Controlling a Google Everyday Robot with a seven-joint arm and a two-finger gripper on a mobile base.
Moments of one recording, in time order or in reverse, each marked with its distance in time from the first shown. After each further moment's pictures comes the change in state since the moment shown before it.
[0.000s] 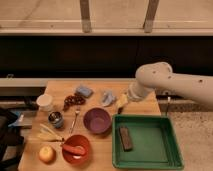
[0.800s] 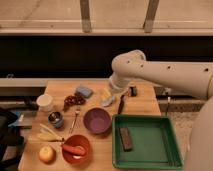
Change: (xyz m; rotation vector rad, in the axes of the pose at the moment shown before) arm -0.050 0.048 0.011 0.006 0.025 -0.199
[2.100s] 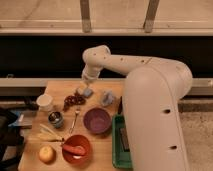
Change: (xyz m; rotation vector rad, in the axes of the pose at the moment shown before) arm -0.152 0.056 0.100 -0.106 -0.030 -0.382
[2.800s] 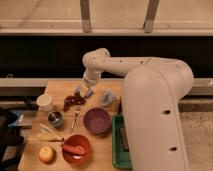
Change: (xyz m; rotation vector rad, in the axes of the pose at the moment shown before) arm 0.024 0.000 0.006 0.057 0.043 0.064
